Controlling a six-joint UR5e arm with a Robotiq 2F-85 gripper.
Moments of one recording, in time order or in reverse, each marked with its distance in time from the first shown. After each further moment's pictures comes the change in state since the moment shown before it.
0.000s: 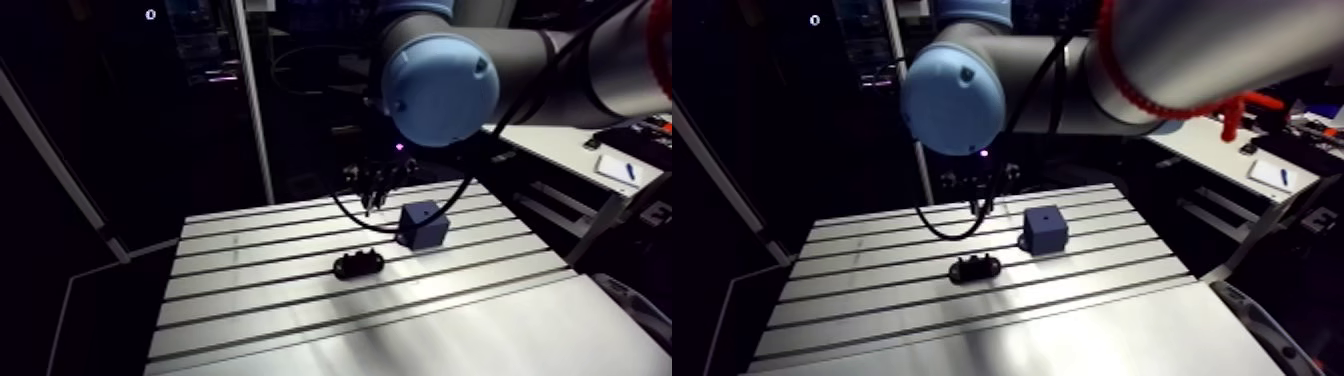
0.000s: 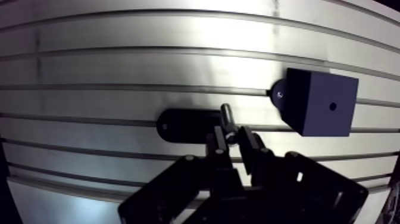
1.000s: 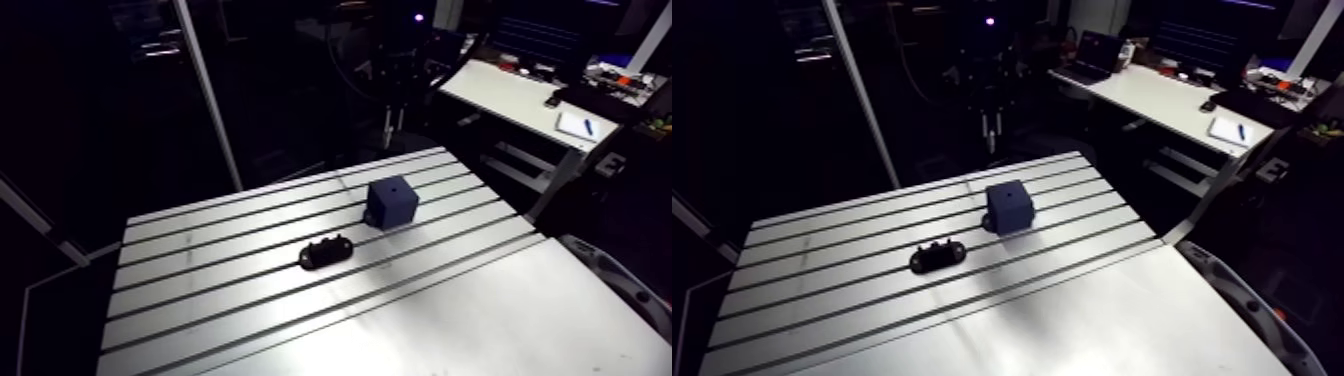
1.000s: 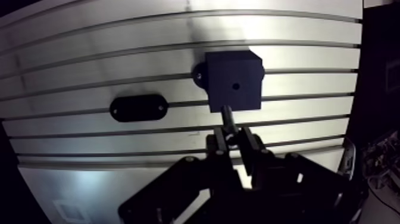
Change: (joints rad) arm -0.133 0.104 -0.401 0.481 -0.066 -0.016
